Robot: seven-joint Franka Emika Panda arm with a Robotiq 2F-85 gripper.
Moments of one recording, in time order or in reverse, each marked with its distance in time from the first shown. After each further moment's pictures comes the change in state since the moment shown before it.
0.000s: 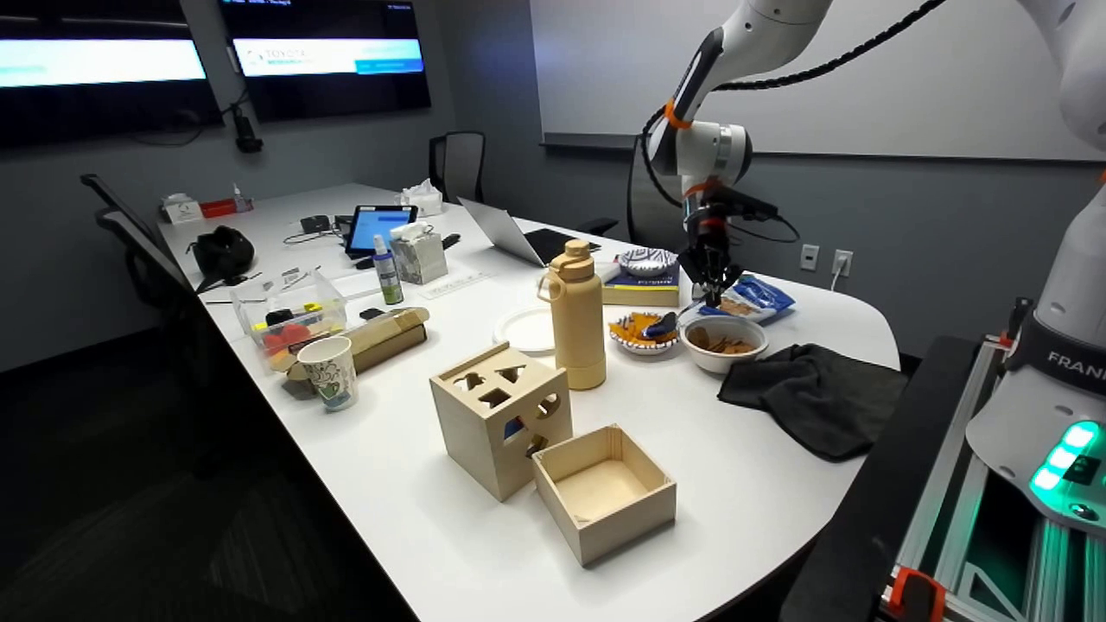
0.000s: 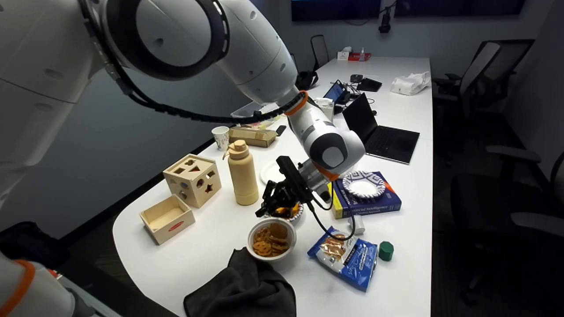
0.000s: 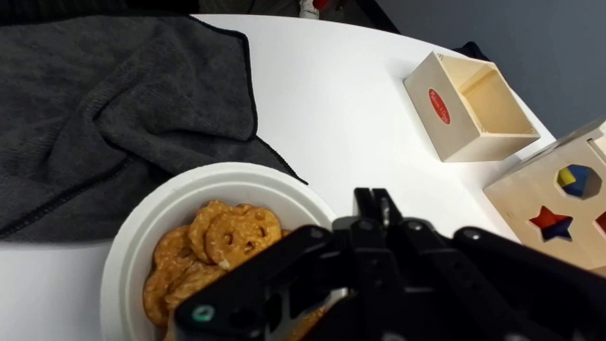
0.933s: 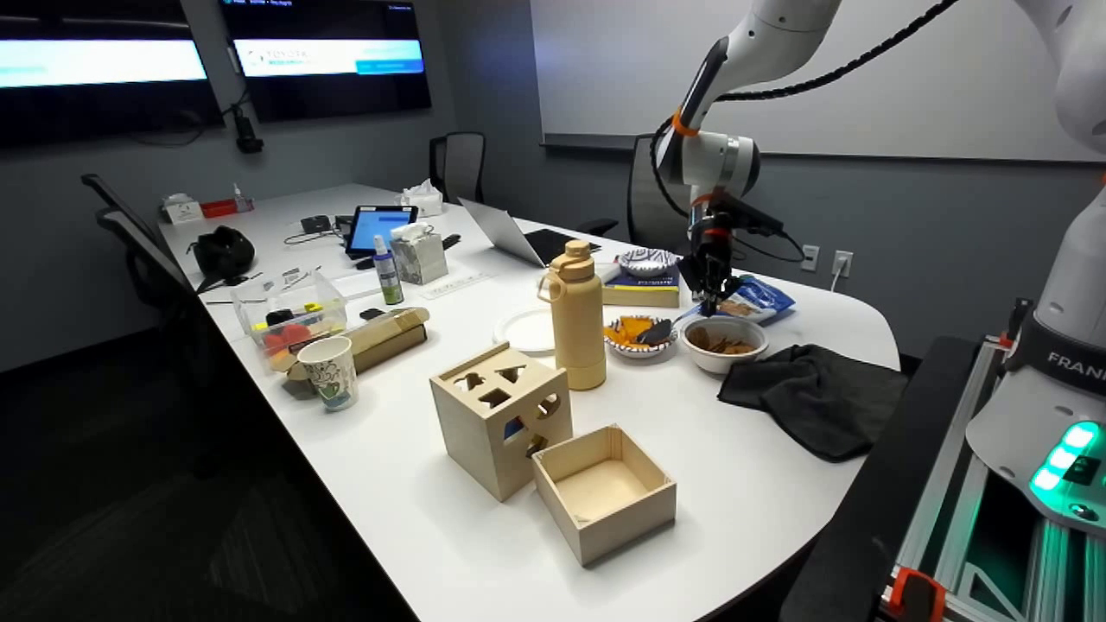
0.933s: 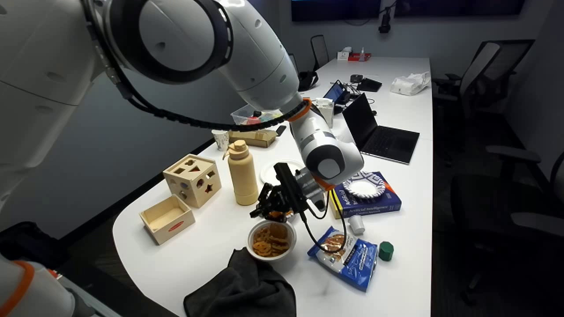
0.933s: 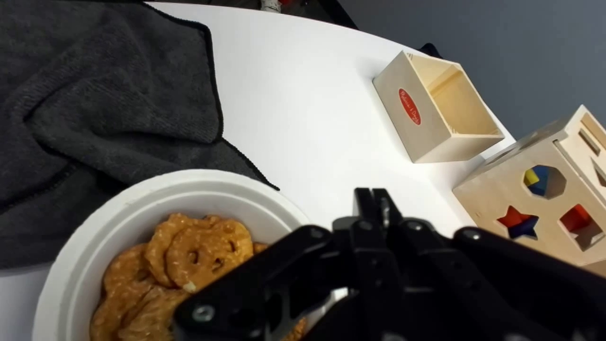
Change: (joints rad) arm -0.023 0.009 0.013 -0.045 0.085 0.017 -0.052
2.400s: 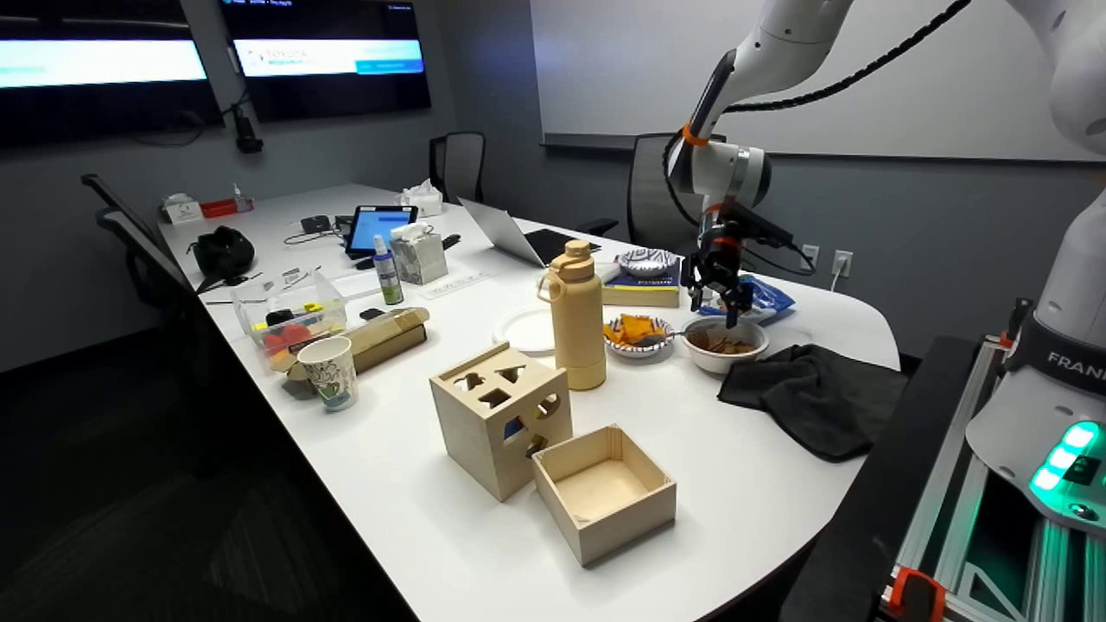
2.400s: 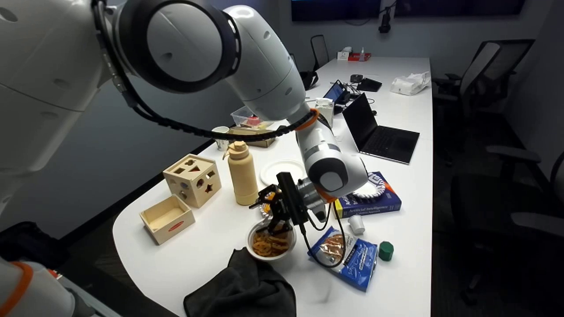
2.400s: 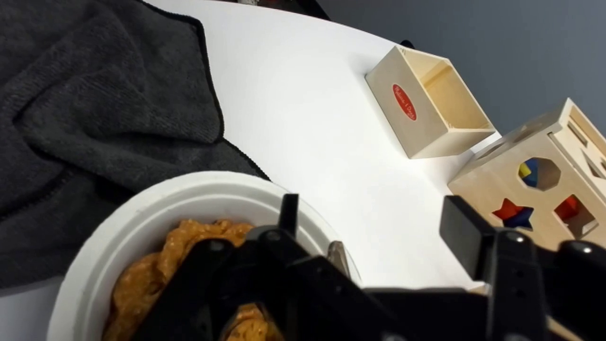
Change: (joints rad) arm -0.036 0.034 0.000 -0.006 0.040 0.002 -0.035
